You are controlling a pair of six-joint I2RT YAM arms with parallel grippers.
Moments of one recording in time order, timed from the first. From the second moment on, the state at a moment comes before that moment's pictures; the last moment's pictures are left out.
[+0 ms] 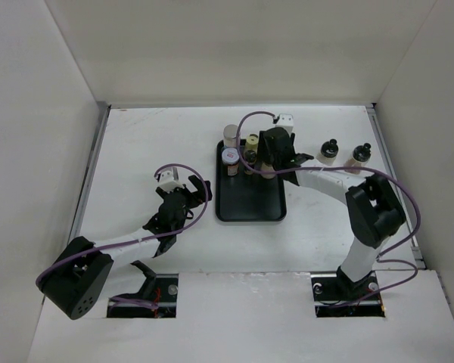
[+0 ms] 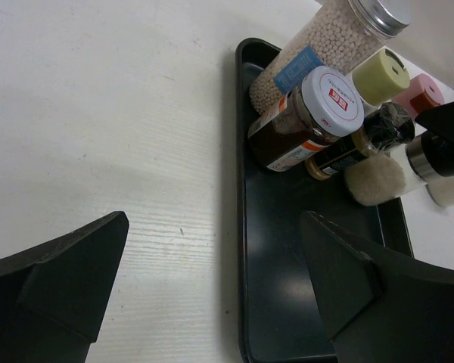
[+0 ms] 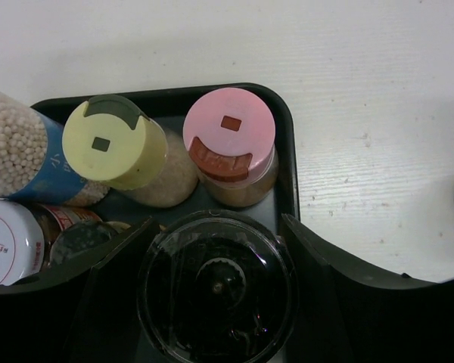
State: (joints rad) left arm -0.62 1.16 0.25 0.68 -0.46 -0.66; right arm 0.56 1.75 1.17 0.01 0.48 0.39
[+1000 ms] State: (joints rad) left arm -0.62 1.16 0.25 0.68 -0.46 -0.66; right arm 0.21 1.46 0.99 0.03 0.55 0.39
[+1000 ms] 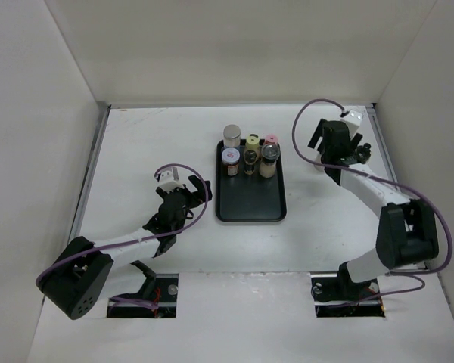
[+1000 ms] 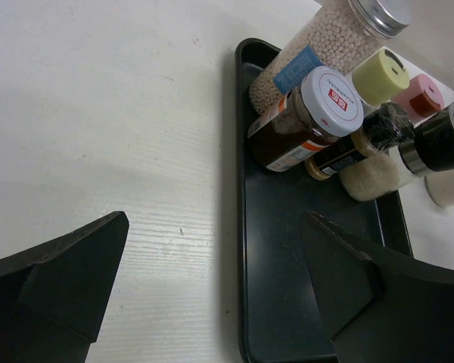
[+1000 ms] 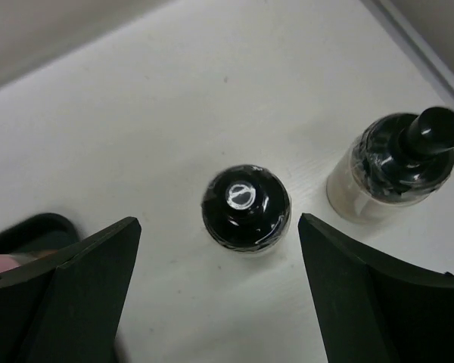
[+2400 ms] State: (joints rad) left arm -0.53 1.12 0.22 0.68 -0.46 -0.71; right arm 0.80 1.32 0.80 -0.08 0.52 0.51
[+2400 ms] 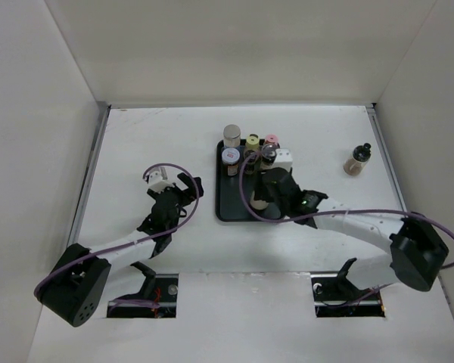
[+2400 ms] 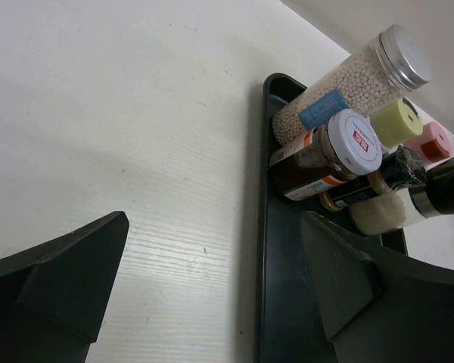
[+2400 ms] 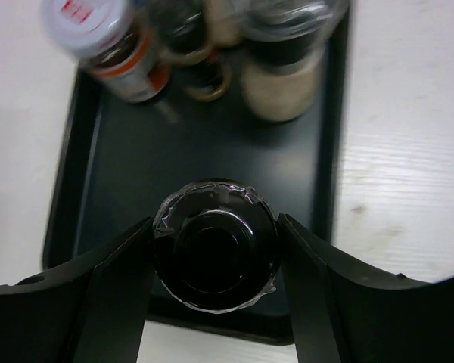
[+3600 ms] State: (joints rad) left arm -0.52 1.11 0.22 0.68 -0.44 -0.72; right arm 0.68 1.07 0.82 0.07 0.63 0.46
